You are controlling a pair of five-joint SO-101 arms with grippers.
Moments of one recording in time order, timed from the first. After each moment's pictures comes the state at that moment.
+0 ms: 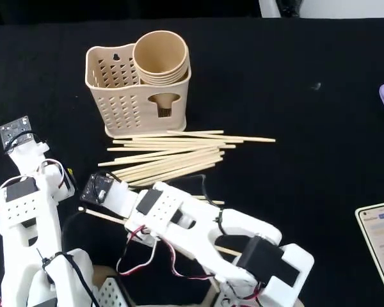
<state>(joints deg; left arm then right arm) -28.5 -42.9 62.6 50.6 1.0 -56.5 -2.7 44.5 50.4 14.5</state>
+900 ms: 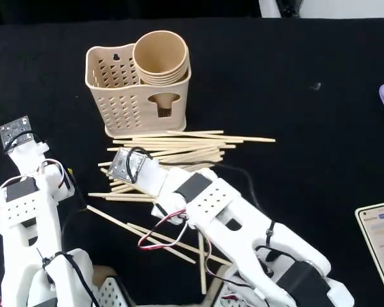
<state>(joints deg) -28.5 -42.9 62.6 50.6 1.1 -42.2 -23.5 52.4 51.7 26.7</state>
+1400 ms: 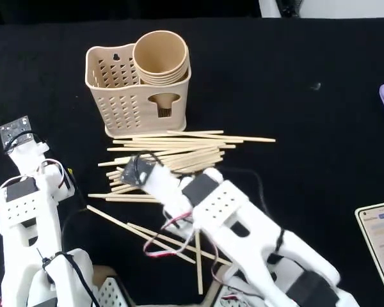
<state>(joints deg) -28.5 -42.9 62.6 50.6 1.1 -43.9 -30.5 50.1 76.0 22.4</state>
